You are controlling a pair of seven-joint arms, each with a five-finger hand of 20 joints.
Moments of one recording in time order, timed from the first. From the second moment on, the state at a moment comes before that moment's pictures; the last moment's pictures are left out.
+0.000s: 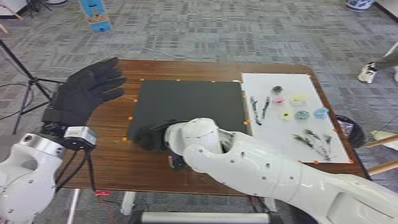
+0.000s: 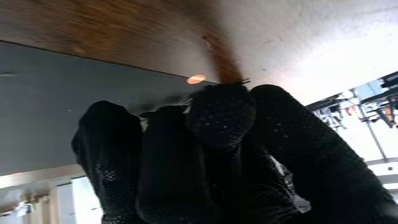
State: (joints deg) left arm 117.4 -46.3 -102.3 -123.1 39.0 -2.0 5.3; right arm -47.0 -74.8 19.1 -89.9 -110.8 -27.0 24.1
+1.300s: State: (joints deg) left arm 119.7 -47.3 -103.8 -124.2 39.0 -0.7 5.4; right arm -31.6 -63.1 0.2 -86.1 -124.7 -6.8 -3.1
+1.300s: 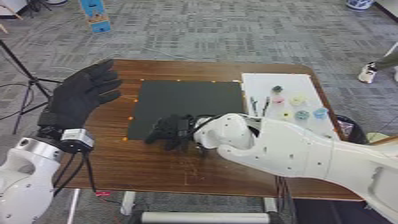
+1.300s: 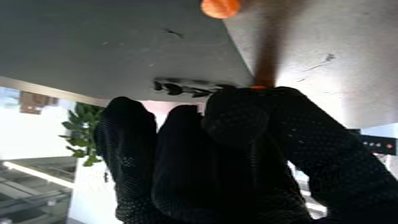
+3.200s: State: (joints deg) left arm 120.4 -47.8 -104.1 -124.4 38.9 -0.5 5.4; right arm -32.3 -57.3 1.2 -86.7 -120.4 4.6 -7.0
